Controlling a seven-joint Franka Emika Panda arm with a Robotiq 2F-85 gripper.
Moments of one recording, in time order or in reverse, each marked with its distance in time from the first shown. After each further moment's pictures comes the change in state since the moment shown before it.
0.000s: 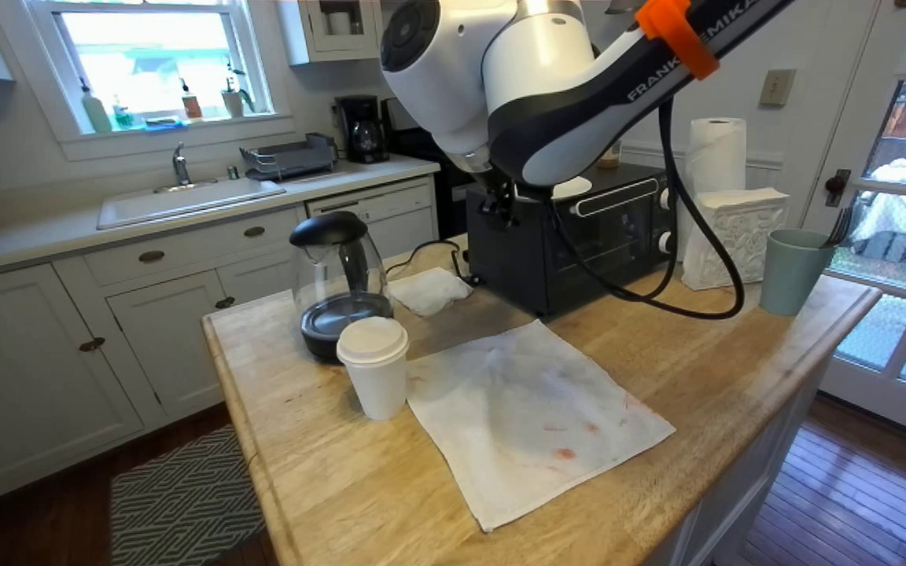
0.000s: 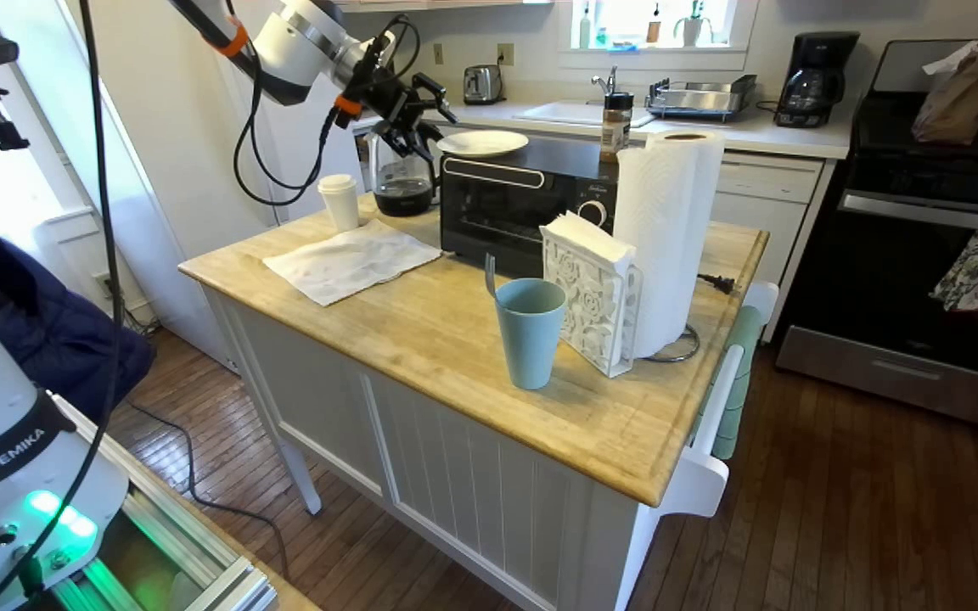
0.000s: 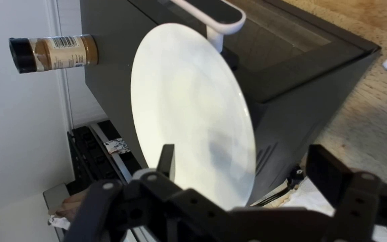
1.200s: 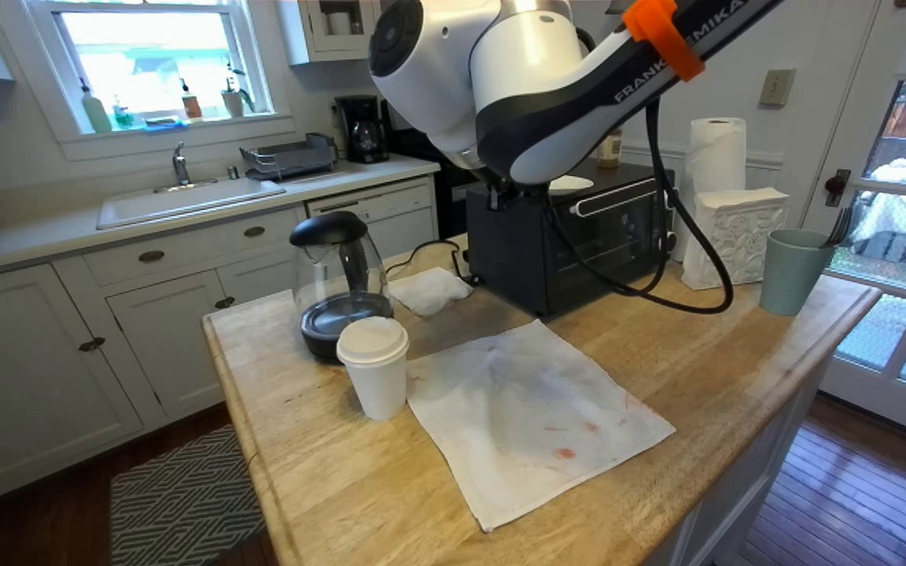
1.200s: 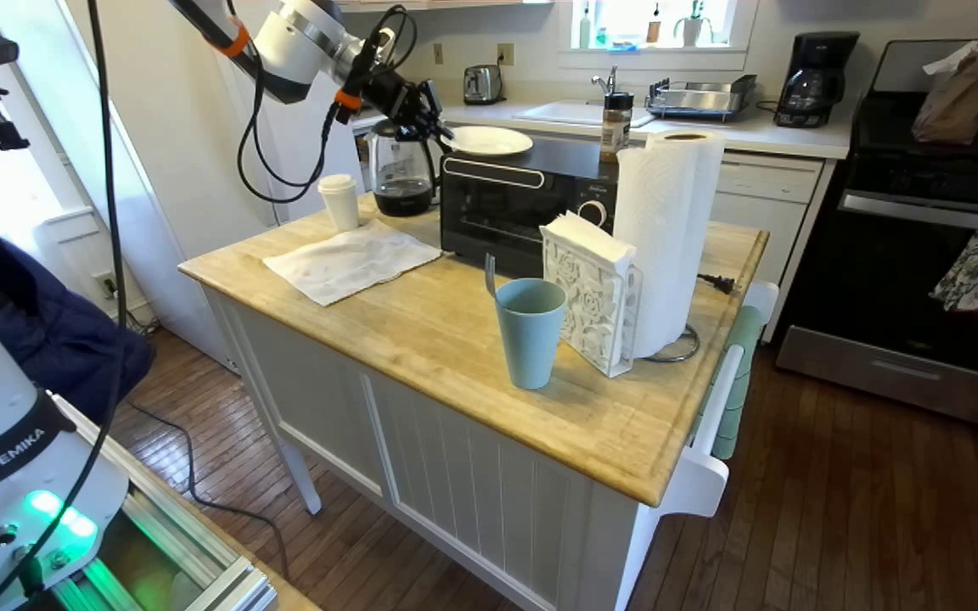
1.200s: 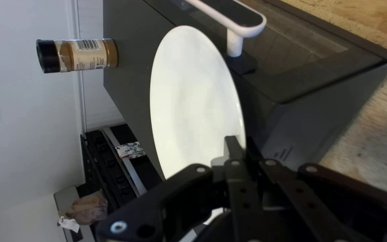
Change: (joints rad) arm 0.014 0.022 -0.001 0.046 -0.020 -0.075 -0.025
